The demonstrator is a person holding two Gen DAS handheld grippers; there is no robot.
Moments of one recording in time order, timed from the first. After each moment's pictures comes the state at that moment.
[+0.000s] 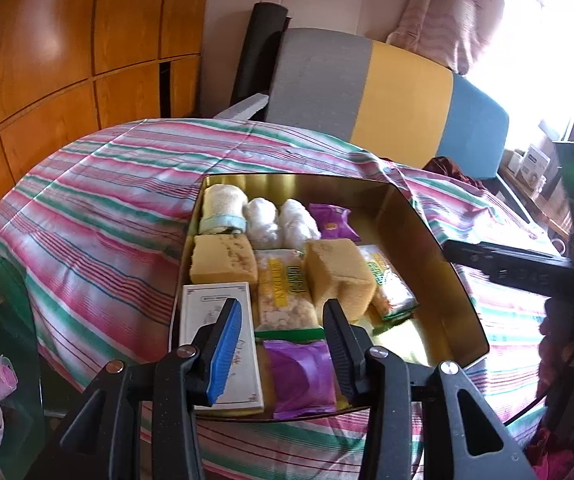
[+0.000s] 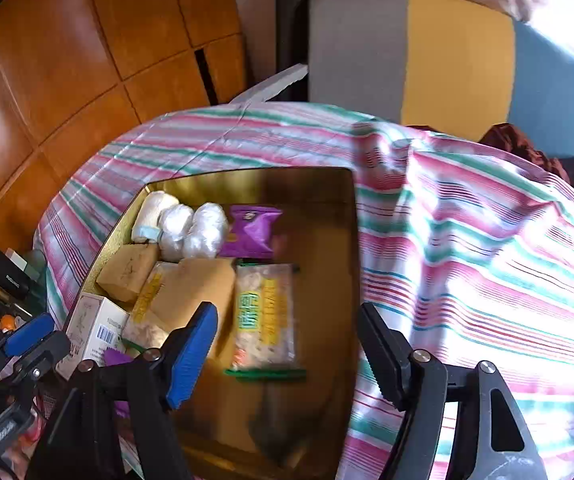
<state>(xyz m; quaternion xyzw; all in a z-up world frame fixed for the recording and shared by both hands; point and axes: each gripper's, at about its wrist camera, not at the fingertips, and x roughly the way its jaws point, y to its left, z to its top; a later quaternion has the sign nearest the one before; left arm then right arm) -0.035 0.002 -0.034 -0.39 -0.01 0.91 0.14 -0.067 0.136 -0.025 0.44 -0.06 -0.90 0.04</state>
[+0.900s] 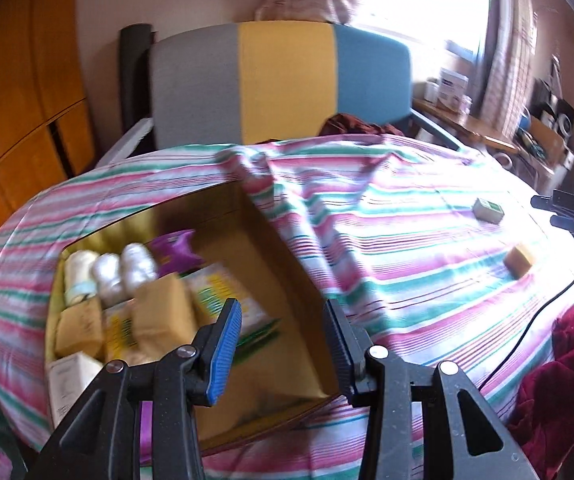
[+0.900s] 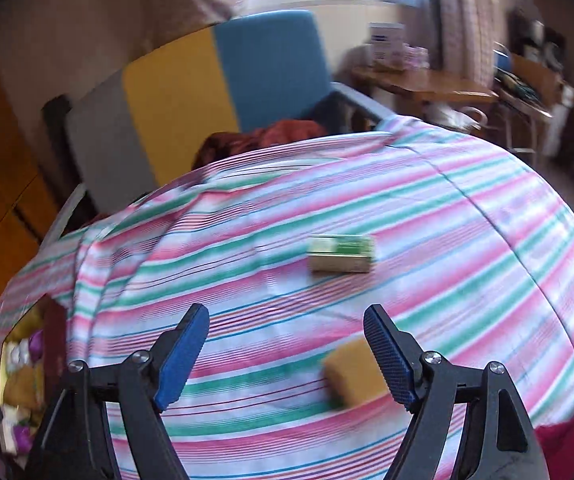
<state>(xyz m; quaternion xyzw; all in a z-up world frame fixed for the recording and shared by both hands) -0.014 0.157 -0.018 -0.38 0.12 0.88 0.28 0.109 0.463 -0.001 0.35 -0.22 -0.87 -0.28</state>
